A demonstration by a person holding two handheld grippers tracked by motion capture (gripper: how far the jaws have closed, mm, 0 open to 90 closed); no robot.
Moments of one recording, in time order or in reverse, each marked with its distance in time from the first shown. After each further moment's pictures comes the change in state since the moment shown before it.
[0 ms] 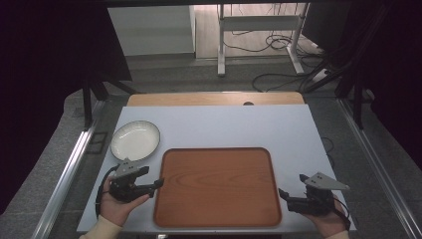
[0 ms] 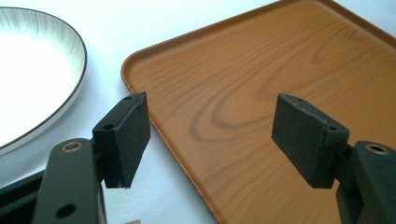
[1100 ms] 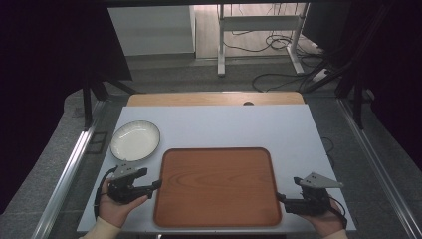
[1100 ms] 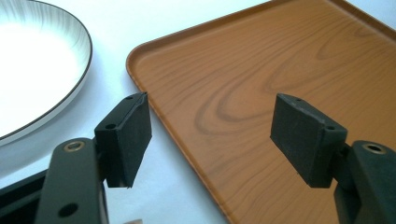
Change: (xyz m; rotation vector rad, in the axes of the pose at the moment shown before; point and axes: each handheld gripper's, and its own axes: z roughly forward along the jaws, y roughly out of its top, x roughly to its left) left arm 0.003 -0.006 -0.002 0.005 0.007 -0.008; right arm 0.004 0.000 0.006 0.058 0.061 -0.001
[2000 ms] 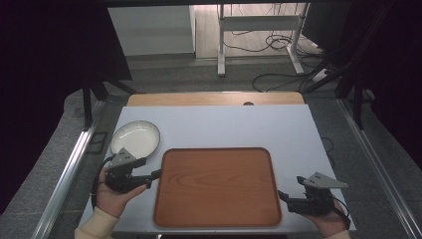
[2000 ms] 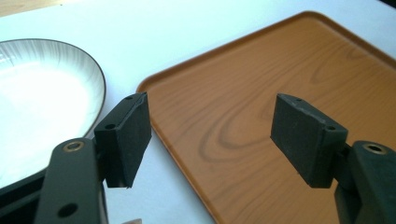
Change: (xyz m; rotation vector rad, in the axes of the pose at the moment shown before) left arm 0.005 0.036 -0.011 -0.016 0.000 0.008; right arm -0.004 0.000 -0.006 -0.015 -0.021 0.004
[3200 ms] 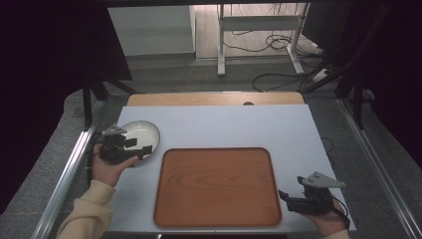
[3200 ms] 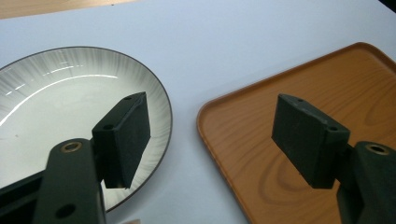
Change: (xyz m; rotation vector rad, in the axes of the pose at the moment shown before) left arm 0.067 0.032 0.020 0.038 0.045 -0.124; right arm -0.001 -0.001 0.004 0.026 -0.029 -0.001
